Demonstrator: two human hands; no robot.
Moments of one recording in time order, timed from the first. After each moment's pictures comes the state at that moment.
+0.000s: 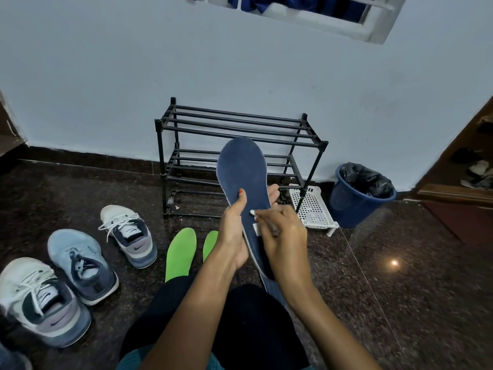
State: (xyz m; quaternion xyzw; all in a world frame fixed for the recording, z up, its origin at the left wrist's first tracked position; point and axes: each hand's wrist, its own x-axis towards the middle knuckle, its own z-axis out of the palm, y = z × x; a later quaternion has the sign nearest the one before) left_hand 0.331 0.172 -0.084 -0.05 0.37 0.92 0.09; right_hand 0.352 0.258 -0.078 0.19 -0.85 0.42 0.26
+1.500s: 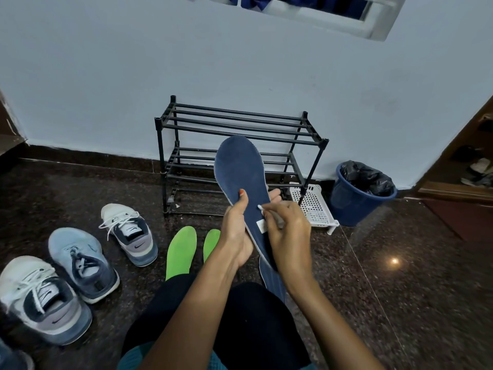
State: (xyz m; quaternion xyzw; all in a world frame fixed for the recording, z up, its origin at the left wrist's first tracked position) left_hand 0.330 0.176 -0.084 -0.09 0.37 0.92 0.07; right_hand 0.341 0.265 -0.081 0.14 -0.86 0.41 0.25
